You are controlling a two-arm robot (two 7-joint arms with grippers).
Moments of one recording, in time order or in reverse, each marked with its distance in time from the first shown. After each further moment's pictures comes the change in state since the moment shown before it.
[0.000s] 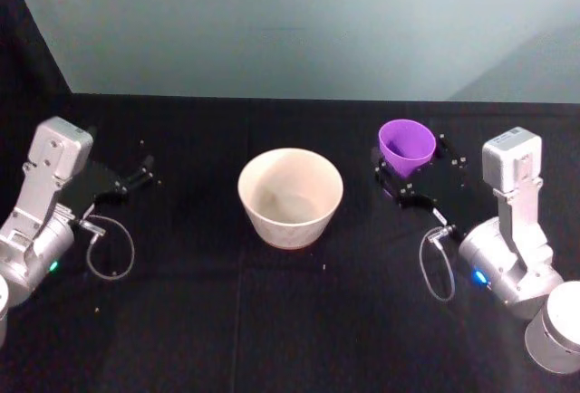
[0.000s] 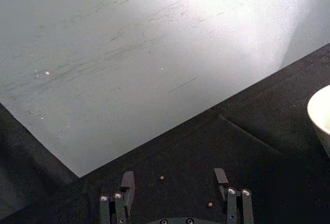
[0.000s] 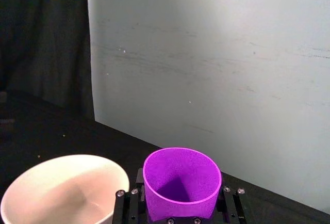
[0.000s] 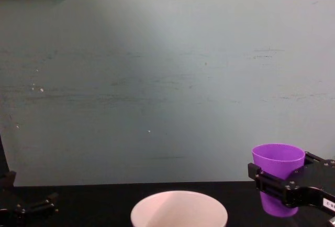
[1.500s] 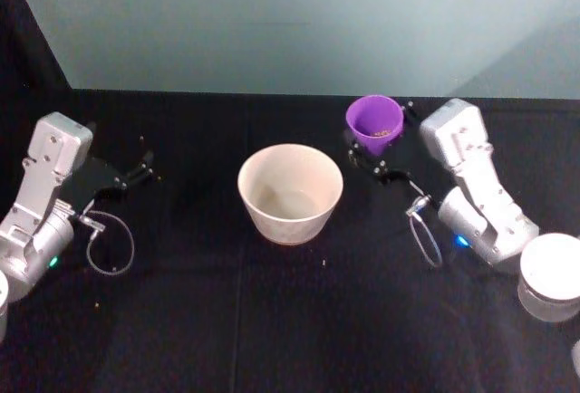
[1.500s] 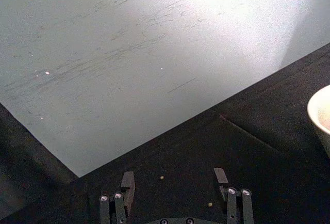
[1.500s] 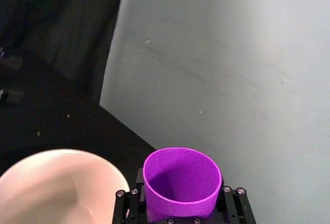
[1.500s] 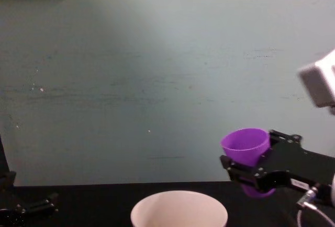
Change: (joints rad) left arm 0.000 0.000 0.000 0.000 0.000 0.000 0.000; right arm 0.120 0.003 -0.064 0.017 -0.213 0.066 0.031
